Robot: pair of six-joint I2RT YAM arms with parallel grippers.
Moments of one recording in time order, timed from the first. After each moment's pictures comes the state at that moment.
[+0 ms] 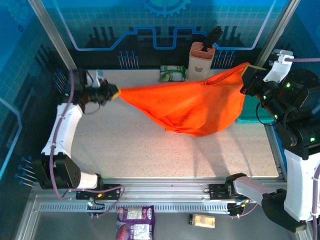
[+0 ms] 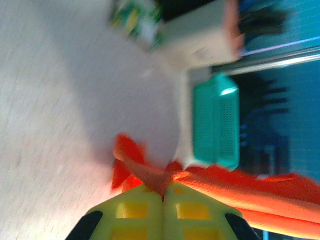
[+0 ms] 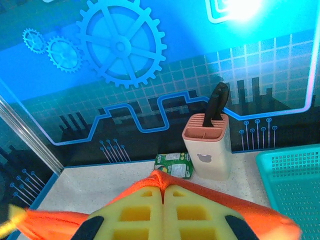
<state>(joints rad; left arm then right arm) 0.12 1.38 1.44 -0.68 0.75 -0.68 0.24 1.09 1.90 -0.97 0.06 0.31</state>
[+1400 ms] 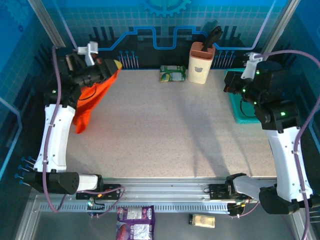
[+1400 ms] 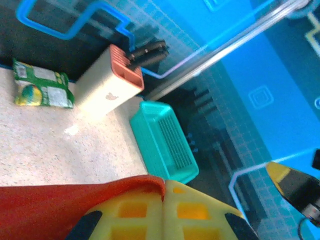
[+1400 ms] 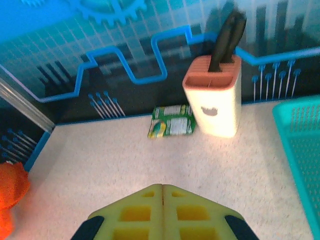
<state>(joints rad) -0.02 1.34 1.66 -0.60 0.77 -0.69 0.21 1.15 1.68 -0.92 -0.05 0.34</state>
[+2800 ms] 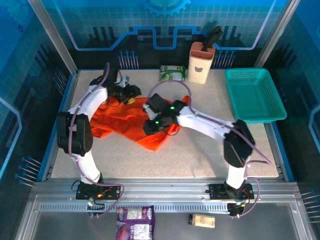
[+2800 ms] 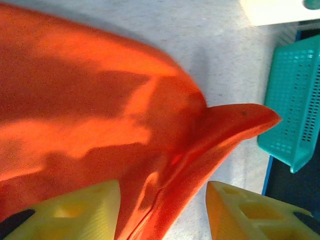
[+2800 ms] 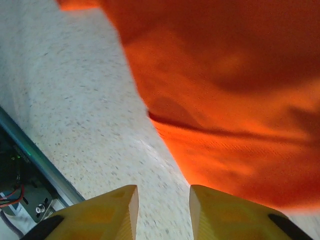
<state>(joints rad) -0.06 1.82 1.47 -0.69 0.61 -0.58 0.89 1.88 1.61 -0.82 -0.23 0.35</state>
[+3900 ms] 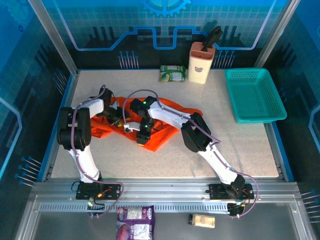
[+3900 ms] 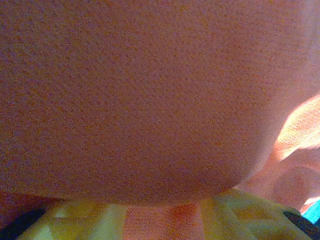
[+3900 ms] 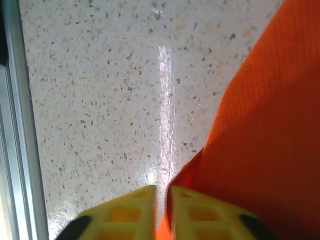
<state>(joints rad) 0.04 1.92 1.19 -0.64 0.50 -0.56 0.86 2.48 2.20 -1.32 -0.54 -0.59</state>
